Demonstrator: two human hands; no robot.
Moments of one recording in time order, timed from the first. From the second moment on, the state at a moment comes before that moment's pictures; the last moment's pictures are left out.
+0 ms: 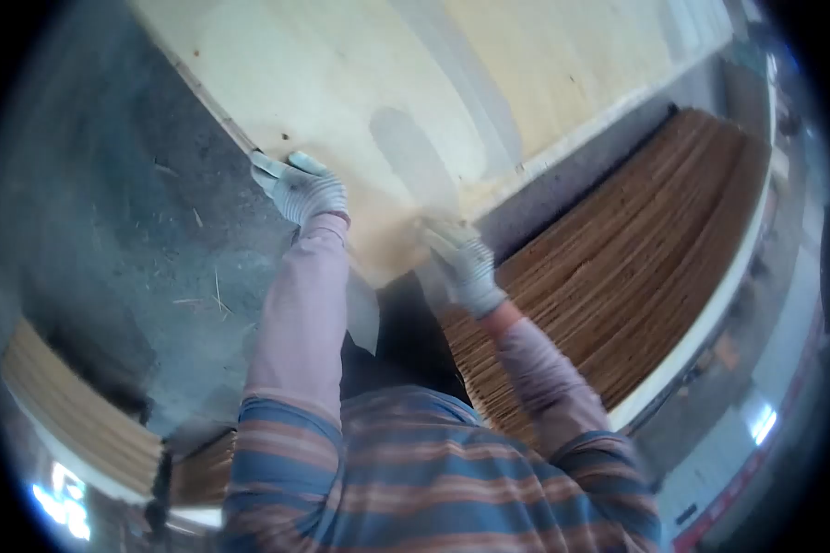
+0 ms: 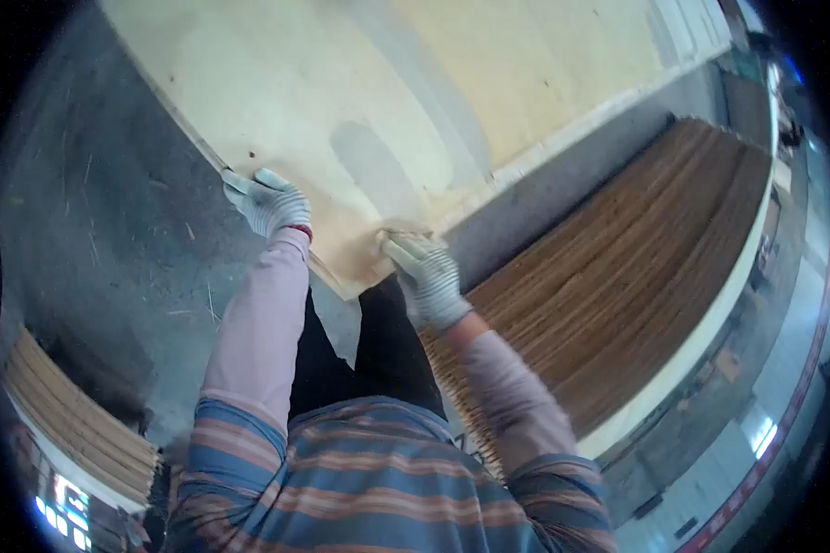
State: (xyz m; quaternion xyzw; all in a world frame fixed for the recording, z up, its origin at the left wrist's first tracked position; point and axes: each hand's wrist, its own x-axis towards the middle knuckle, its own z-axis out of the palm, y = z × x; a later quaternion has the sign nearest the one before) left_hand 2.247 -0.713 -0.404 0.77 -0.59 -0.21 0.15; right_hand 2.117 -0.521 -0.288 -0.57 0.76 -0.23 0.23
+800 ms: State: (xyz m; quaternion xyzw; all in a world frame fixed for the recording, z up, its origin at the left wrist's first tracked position) left_hand 2.109 -0.737 -0.393 0.58 -0.80 0.13 0.02; right_hand 1.535 -0.513 -0.340 -0.13 0.90 -0.42 0.04
